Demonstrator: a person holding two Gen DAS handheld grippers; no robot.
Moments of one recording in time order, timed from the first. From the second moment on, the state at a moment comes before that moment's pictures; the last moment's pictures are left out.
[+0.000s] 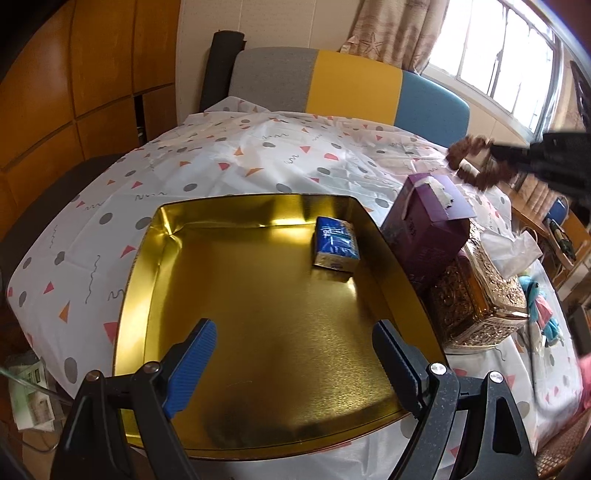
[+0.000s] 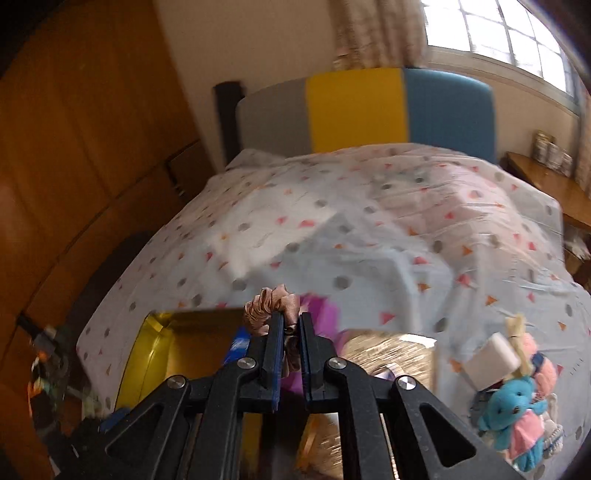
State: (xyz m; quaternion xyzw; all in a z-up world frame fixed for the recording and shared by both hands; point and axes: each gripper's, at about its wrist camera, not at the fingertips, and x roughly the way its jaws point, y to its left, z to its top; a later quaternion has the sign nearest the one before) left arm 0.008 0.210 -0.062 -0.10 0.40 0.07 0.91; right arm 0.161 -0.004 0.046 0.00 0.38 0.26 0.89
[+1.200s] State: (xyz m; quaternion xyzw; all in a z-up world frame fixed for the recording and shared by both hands) left arm -0.001 0.217 -0.069 -0.10 0.39 0.09 0.91; right arm 0.097 0.067 -0.062 -0.13 0.41 0.28 0.86
